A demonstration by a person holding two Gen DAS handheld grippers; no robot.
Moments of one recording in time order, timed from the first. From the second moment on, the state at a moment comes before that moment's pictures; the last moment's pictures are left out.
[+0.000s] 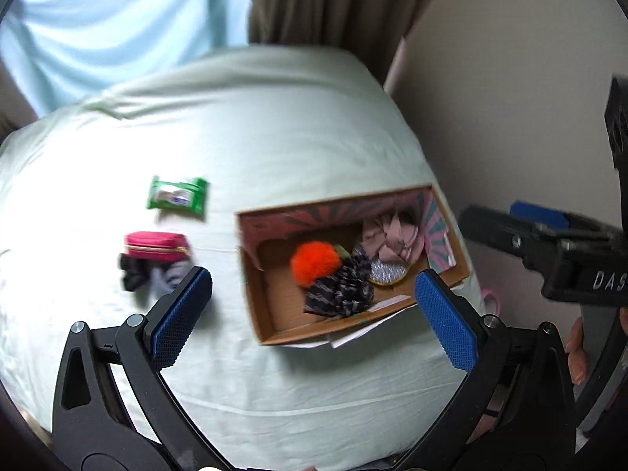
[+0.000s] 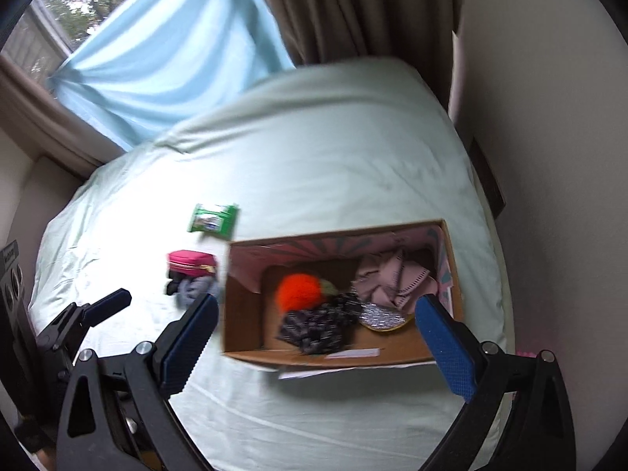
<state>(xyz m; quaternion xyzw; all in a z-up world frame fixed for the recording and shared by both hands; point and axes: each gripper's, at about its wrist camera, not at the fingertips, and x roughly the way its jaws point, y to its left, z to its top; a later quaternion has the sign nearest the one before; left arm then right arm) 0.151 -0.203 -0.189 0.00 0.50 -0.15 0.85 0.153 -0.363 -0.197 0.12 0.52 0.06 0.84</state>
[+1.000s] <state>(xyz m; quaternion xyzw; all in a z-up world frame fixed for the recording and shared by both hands) 0.036 0.070 -0.086 -0.01 0.38 -0.09 0.92 0.002 -0.153 -0.081 0.06 0.36 0.05 0.93</state>
